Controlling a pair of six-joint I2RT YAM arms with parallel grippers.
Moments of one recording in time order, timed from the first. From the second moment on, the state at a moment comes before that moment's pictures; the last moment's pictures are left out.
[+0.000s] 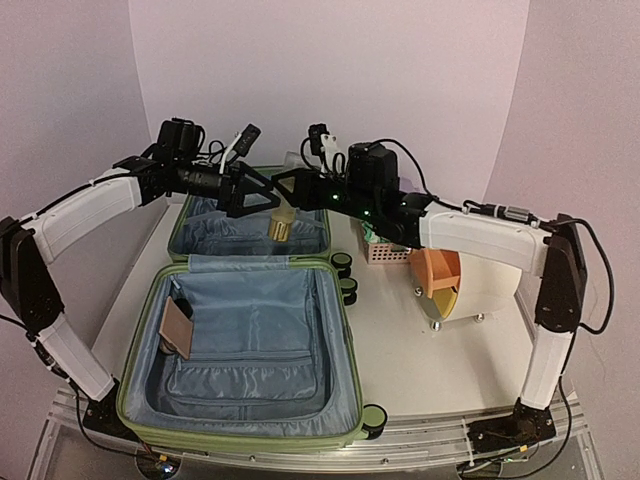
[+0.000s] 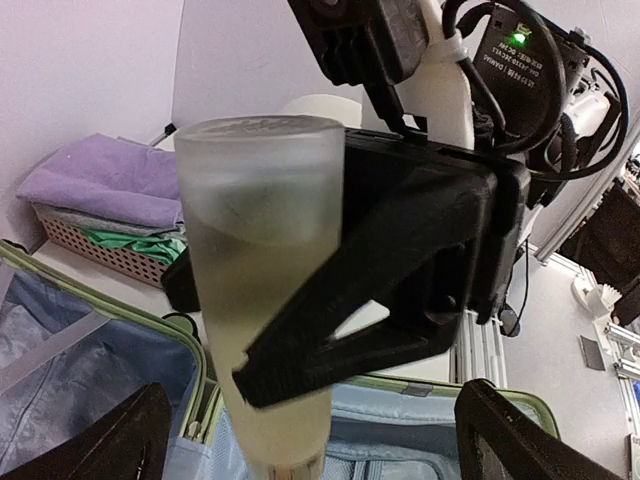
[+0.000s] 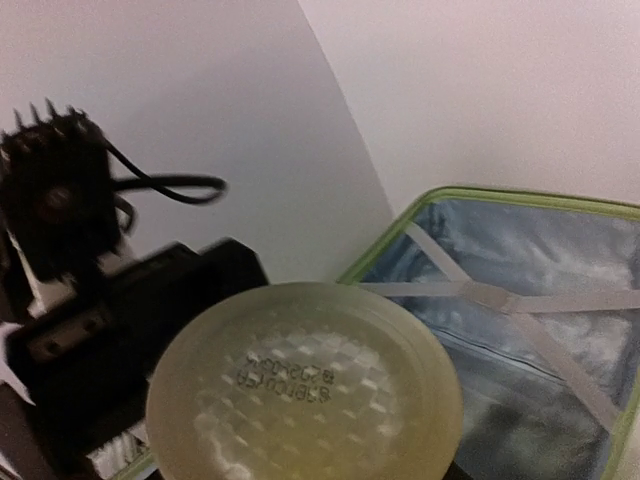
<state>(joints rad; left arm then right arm) -0.46 1.61 1.51 -0.37 0.96 0.13 0.87 1.93 1.65 0.26 -0.15 0.46</state>
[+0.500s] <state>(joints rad) -0.46 1.51 1.39 -0.38 0.88 0.22 0.72 1.76 2.04 -0.65 0.56 0.15</state>
